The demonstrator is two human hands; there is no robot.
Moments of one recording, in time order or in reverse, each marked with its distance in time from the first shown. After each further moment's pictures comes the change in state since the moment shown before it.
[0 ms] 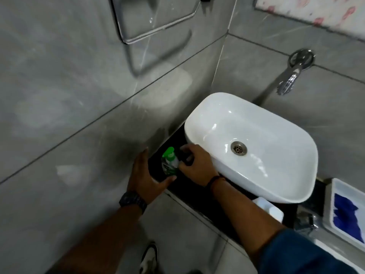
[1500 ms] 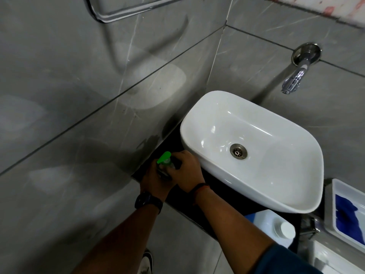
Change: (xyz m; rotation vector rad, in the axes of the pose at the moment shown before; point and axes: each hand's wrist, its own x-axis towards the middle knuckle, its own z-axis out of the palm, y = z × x) left_hand 0.046 -0.008 0.078 -0.087 0.056 -0.179; right_hand 0.029 0.015 0.039 -0.001 0.046 0.040
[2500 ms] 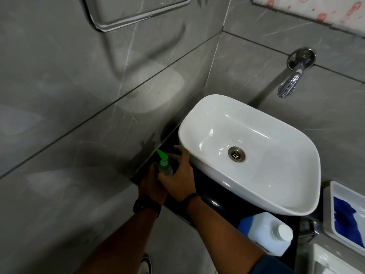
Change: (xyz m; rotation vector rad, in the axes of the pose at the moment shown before) left_hand -0.002 0.001 -0.003 0.040 -0.051 -0.009; right_hand -0.015 -0.009 0.019 0.325 0.123 0.129
